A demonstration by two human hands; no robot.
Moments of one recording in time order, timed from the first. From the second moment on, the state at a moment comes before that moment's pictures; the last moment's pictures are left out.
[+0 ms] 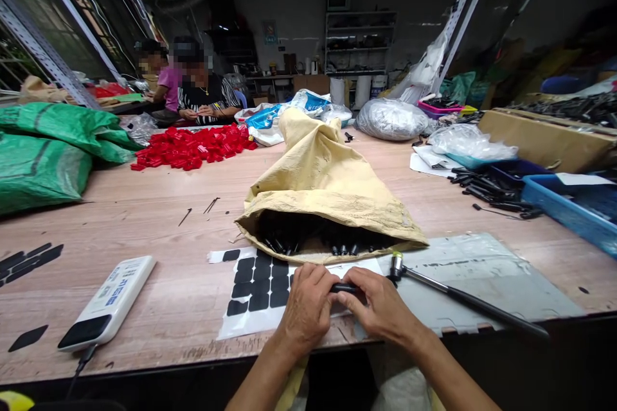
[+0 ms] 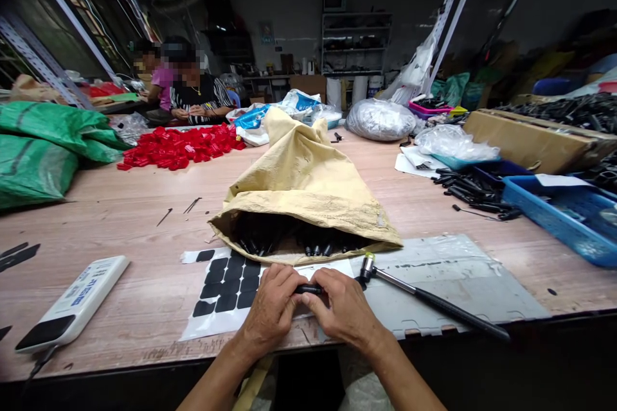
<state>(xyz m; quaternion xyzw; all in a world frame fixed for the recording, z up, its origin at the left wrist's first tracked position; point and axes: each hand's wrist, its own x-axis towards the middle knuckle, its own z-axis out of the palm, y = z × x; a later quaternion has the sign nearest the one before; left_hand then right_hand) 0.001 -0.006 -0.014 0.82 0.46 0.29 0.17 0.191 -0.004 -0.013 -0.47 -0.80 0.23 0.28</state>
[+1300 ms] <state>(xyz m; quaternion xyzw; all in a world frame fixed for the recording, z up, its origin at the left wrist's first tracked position) 0.004 -0.010 -0.017 0.81 0.50 0.28 0.13 0.188 -0.003 -0.024 -0.47 -0.83 0.15 0.27</state>
